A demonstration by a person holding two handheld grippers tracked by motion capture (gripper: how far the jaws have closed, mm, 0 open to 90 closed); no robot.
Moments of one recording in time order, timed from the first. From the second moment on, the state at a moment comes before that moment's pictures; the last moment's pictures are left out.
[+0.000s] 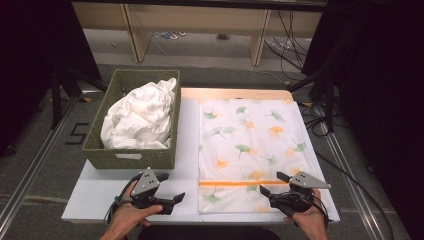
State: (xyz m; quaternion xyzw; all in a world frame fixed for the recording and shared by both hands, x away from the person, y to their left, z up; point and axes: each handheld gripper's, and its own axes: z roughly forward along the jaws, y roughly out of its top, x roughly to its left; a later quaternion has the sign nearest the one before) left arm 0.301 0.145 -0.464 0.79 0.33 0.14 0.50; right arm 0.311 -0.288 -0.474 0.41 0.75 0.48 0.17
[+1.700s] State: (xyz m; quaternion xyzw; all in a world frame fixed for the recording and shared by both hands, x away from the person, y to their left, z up) left arm 0.351 0.070 -0.501 0.82 0.35 0.08 0.45; right arm 0.357 -0.365 -0.454 0.50 0.72 0.41 0.25
